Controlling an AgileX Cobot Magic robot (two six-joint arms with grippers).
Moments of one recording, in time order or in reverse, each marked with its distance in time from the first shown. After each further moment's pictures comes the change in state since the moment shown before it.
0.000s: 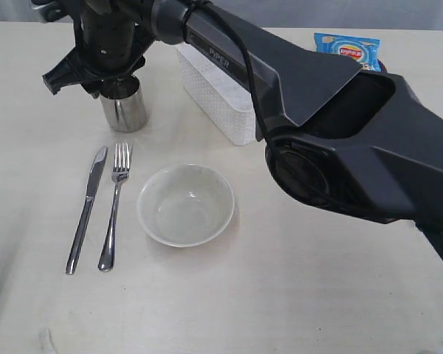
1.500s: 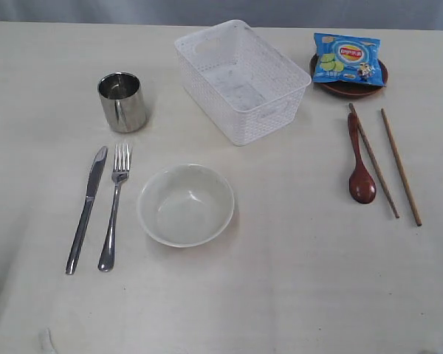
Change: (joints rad) left arm 0.000 0.000 0.000 0.000 0.000 0.000; right arm -0.141 -0.759 0.492 0.236 -0.081 -0.241
